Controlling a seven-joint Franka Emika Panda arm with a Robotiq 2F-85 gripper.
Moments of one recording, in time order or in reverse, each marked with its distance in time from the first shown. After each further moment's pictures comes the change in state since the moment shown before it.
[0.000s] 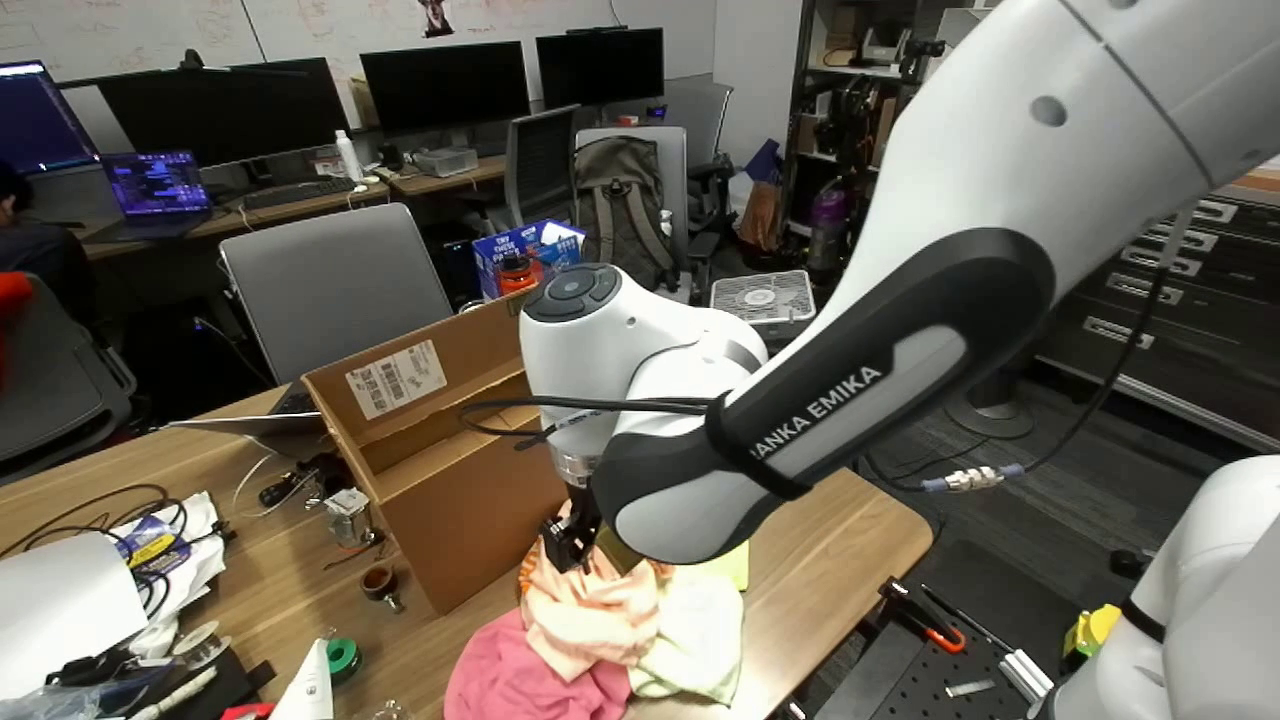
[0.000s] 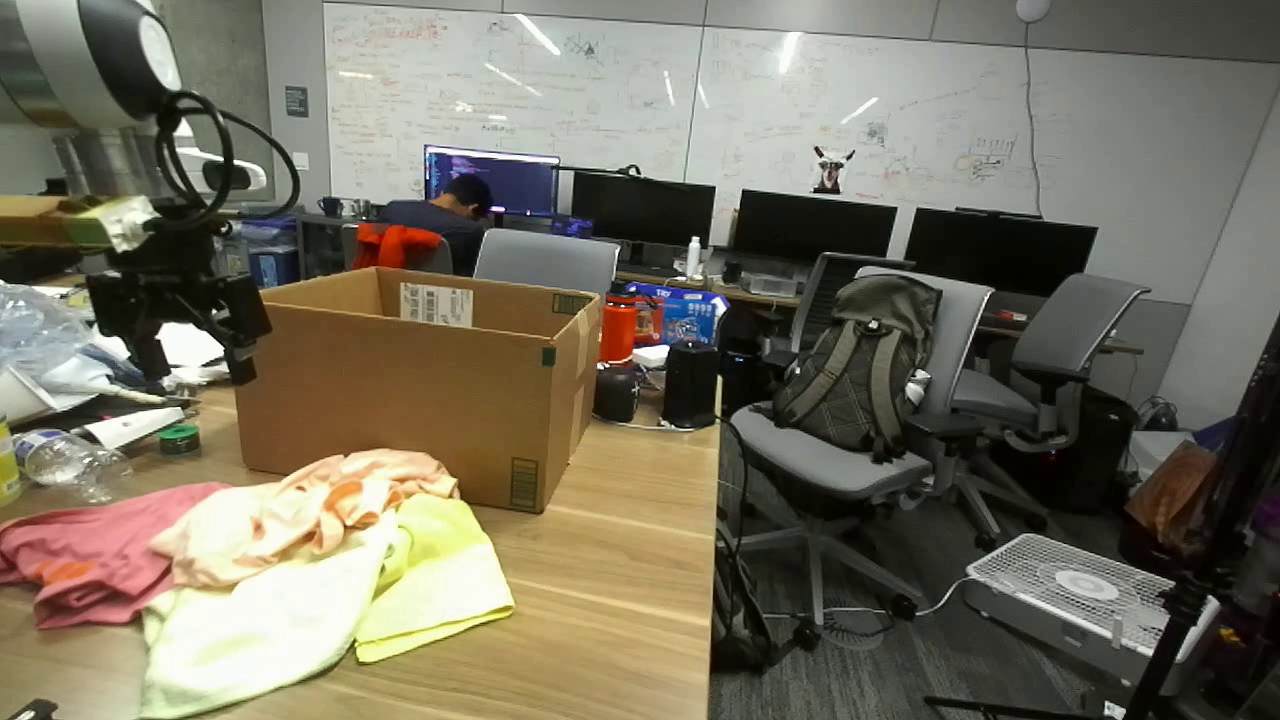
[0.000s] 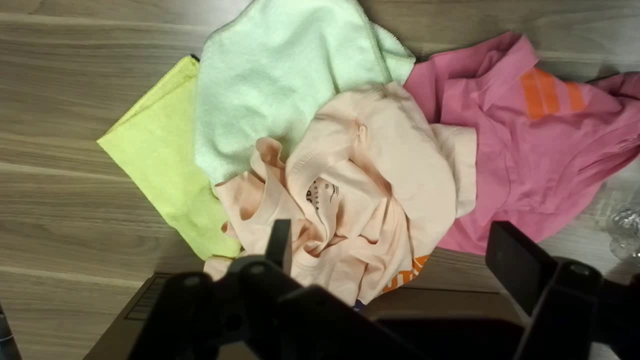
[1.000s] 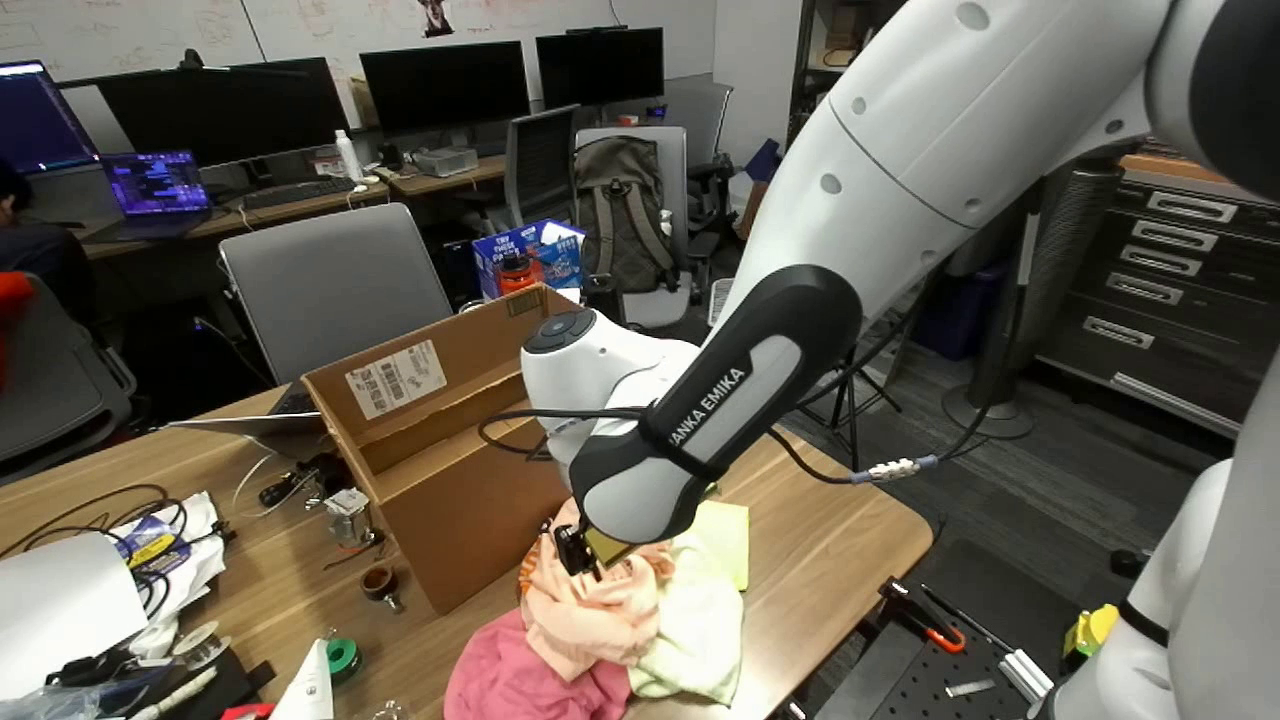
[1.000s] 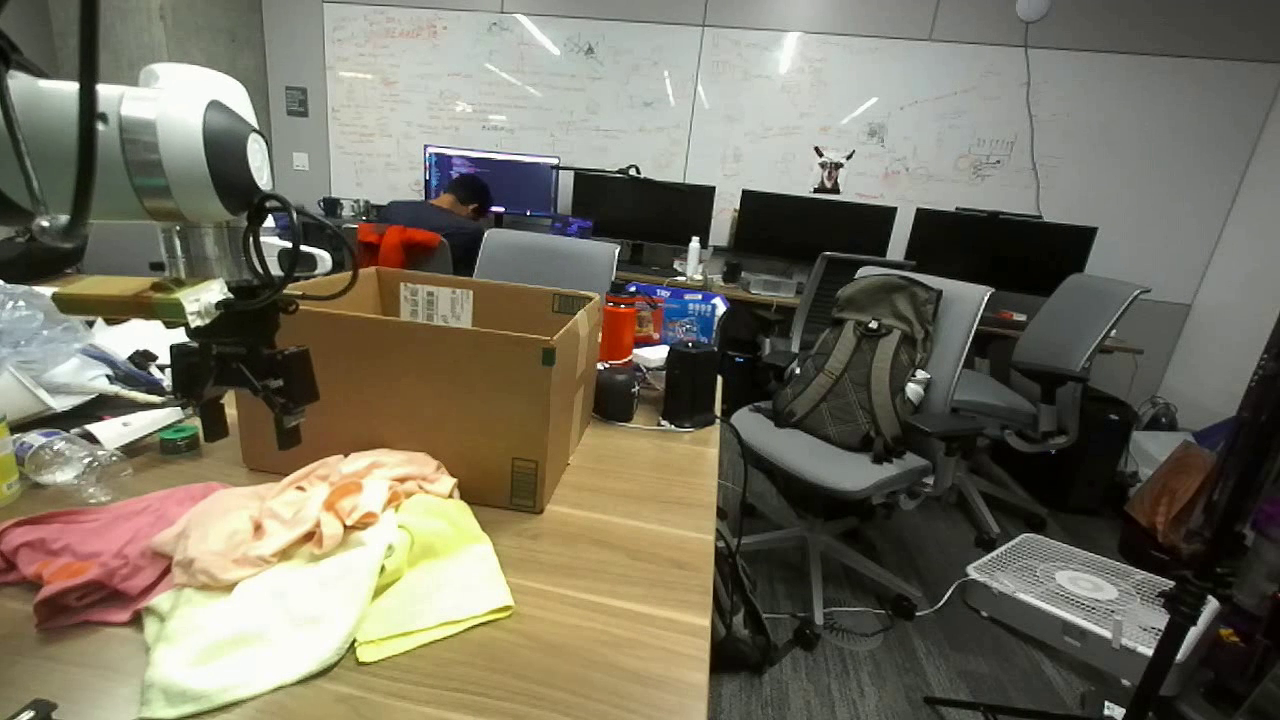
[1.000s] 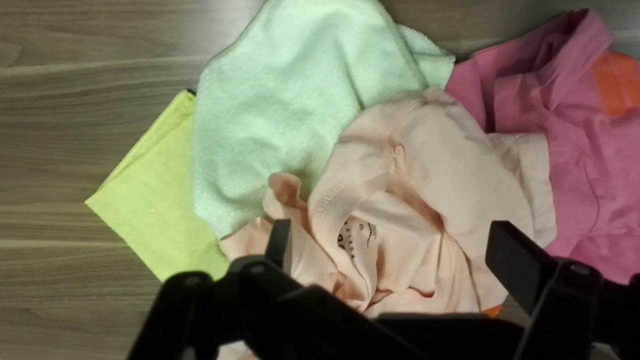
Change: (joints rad) arm 0.047 0.244 -0.137 0.111 -0.015 -0.001 0.044
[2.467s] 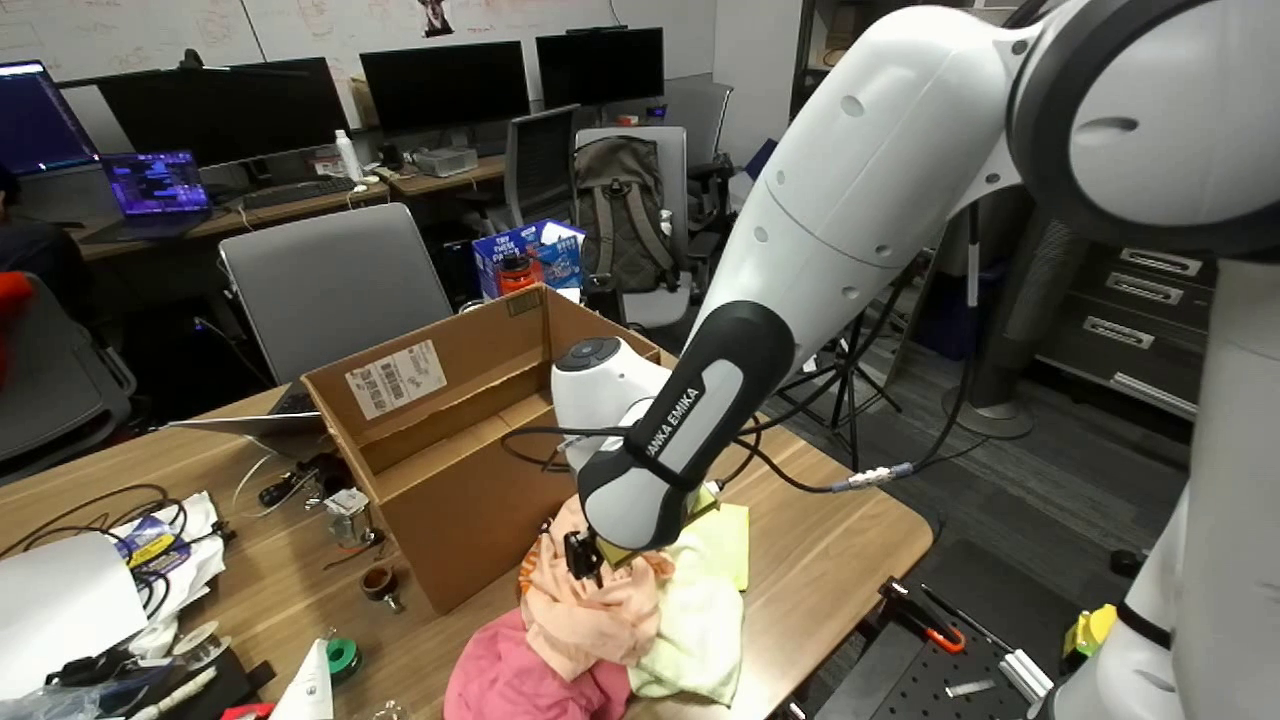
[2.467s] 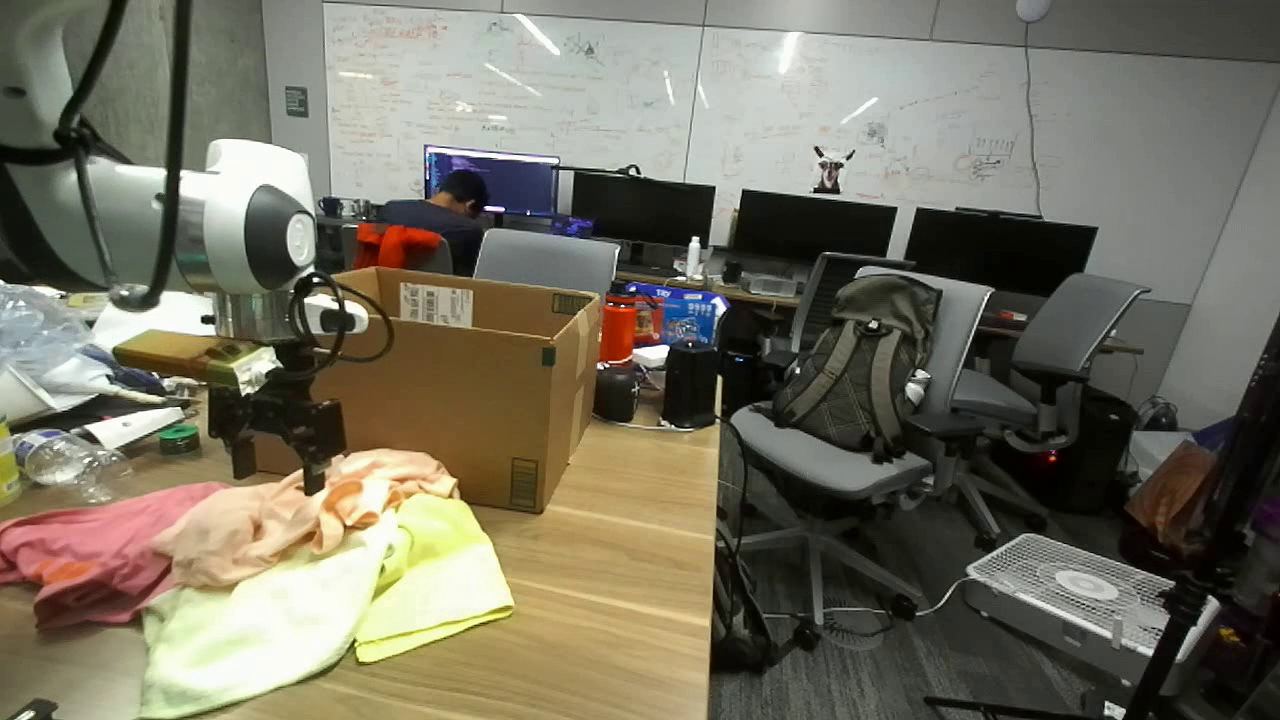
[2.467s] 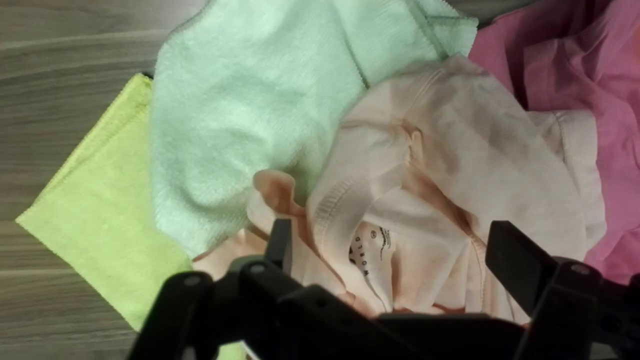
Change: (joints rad) arm 0.035 0.146 -0.101 0.025 0.090 0.154 -0.113
